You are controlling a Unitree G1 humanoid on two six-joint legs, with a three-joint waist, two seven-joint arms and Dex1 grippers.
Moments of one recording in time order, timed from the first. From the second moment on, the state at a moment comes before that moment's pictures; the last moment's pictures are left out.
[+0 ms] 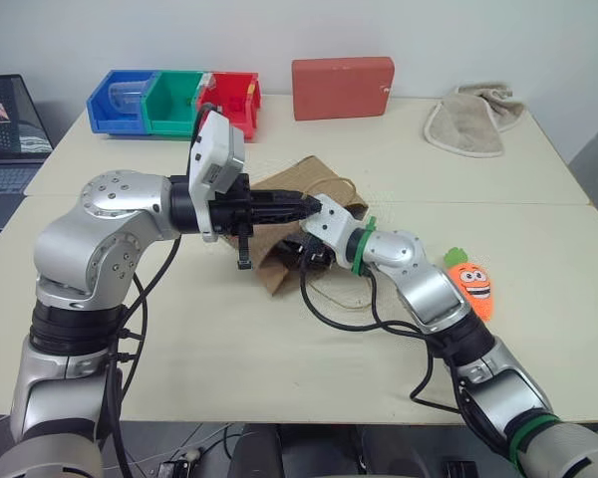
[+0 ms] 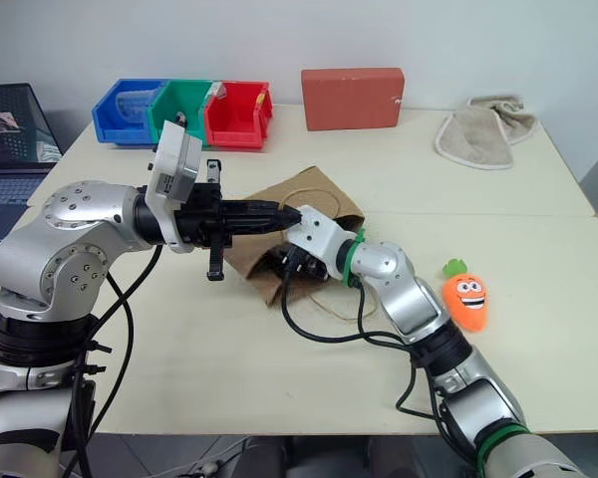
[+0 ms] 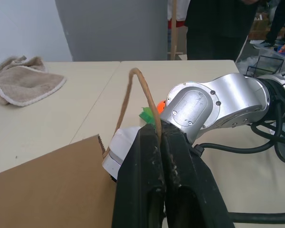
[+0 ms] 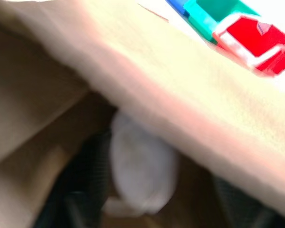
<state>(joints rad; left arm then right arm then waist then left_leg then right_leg) -0.74 0.72 0.01 -0.24 -0.65 0.66 -1.10 -0.71 -0.24 0.41 -0.01 -0.11 0.43 0.62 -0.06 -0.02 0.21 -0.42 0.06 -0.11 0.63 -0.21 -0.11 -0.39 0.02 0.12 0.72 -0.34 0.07</state>
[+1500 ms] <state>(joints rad) -0.71 0.70 -0.01 -0.24 -0.62 0.63 -1.10 -0.19 -1.09 0.03 -0.24 -0.03 0.27 1.01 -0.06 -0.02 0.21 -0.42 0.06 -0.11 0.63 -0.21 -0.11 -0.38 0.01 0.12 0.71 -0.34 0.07</state>
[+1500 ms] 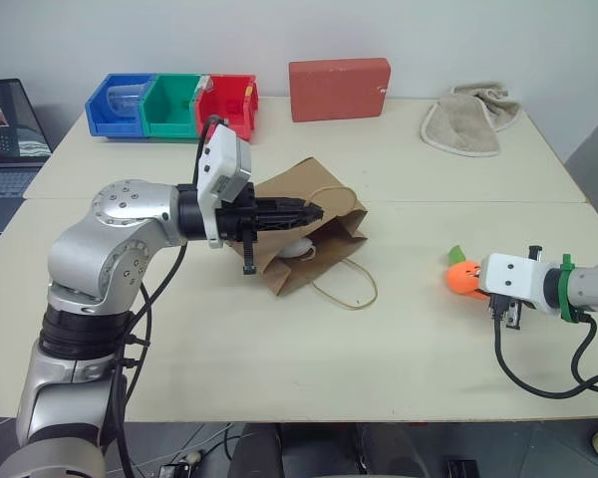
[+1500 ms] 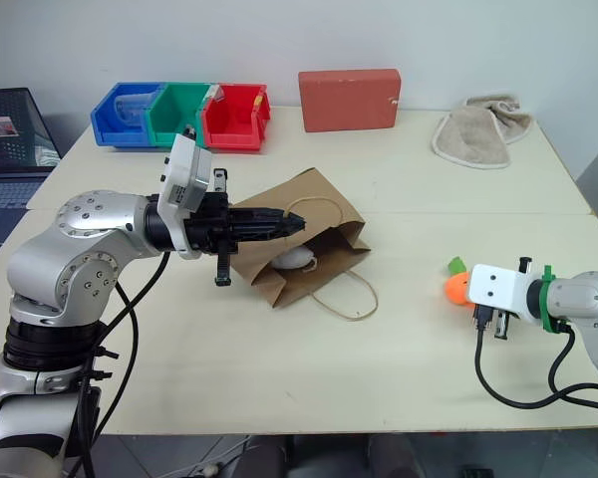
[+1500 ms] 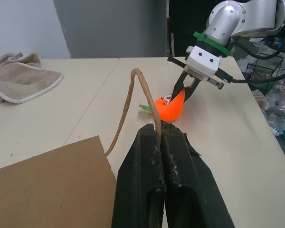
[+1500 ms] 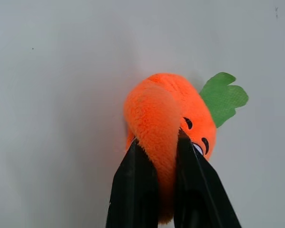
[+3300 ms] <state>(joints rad) -0.76 0.69 0.01 -0.24 -0.69 0.71 -1.08 -0.62 -0.47 0.32 -0.32 -0.10 0.42 0.81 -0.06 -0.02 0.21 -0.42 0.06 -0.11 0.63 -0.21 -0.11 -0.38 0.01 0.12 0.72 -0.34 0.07</state>
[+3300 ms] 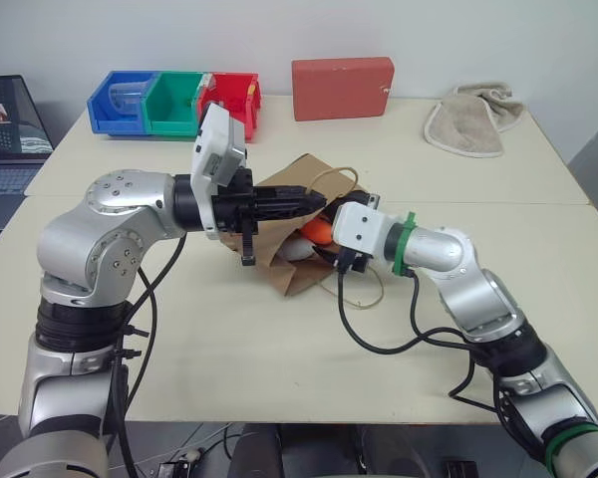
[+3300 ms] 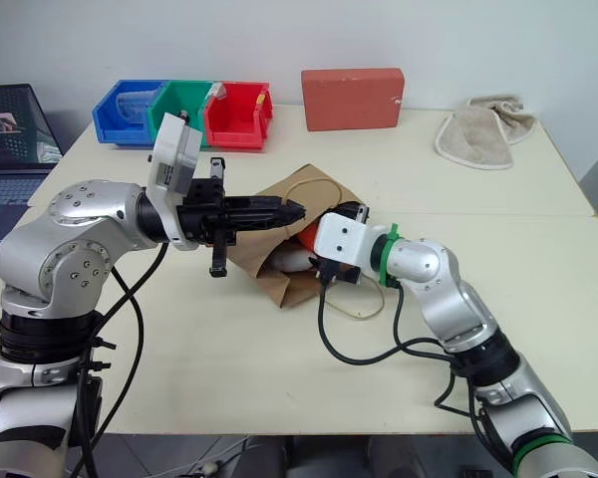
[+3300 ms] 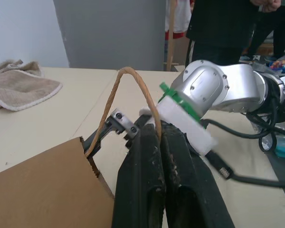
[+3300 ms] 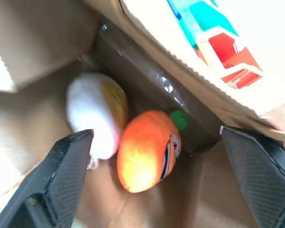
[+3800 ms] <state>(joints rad) -0.76 0.69 0.01 -0.22 -0.67 0.69 -1.08 -0.35 -0.65 0.13 -0.41 0.16 0.72 0.81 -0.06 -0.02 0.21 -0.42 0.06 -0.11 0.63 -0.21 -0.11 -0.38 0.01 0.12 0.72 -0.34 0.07</state>
